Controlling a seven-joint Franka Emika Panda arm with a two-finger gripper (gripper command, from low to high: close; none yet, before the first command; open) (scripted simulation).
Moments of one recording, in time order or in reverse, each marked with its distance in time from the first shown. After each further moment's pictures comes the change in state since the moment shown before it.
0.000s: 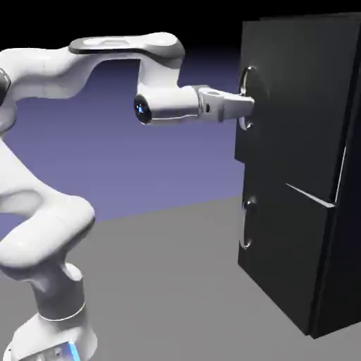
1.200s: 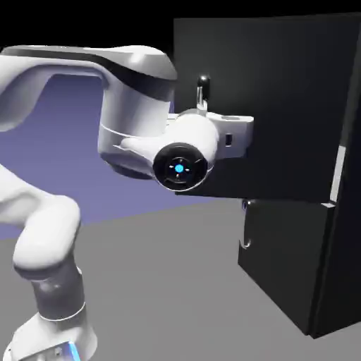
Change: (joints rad) arm 0.385 0.102 -1.285 -0.021 -1.275 -1.384 0.171
